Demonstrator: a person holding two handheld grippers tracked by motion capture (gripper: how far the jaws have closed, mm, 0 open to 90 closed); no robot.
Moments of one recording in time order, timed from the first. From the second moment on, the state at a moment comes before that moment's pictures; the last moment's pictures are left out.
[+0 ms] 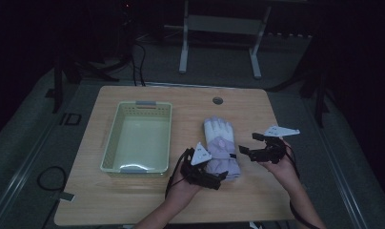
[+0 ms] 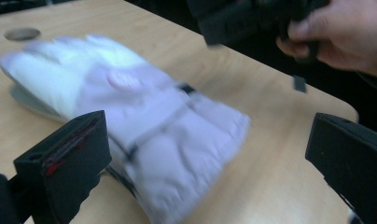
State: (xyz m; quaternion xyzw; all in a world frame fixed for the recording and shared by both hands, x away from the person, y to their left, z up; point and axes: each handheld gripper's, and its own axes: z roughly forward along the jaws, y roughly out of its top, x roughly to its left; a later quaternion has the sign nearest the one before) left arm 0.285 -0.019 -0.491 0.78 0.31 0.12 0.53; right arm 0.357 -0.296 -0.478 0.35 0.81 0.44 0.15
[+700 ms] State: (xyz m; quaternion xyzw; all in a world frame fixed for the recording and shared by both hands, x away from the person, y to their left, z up) left arm 0.374 -0.038 -0.529 0.80 0.45 0.11 0.37; right arm 0.378 -0.266 -0.517 0.35 0.84 0.40 0.15
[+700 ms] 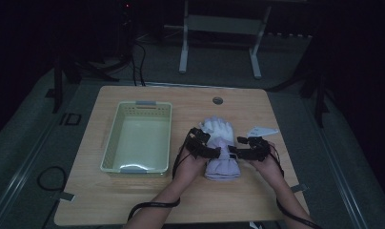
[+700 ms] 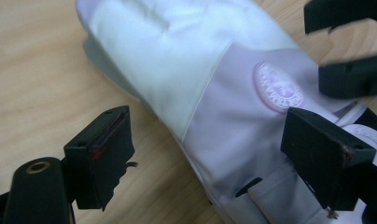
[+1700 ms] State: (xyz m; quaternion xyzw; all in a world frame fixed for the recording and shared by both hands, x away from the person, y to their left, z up) left arm 0.382 -0.030 -0.525 0.80 0.43 -0.04 0.42; right arm 0.375 -0.265 -0.519 0.39 0.83 0.39 0.08
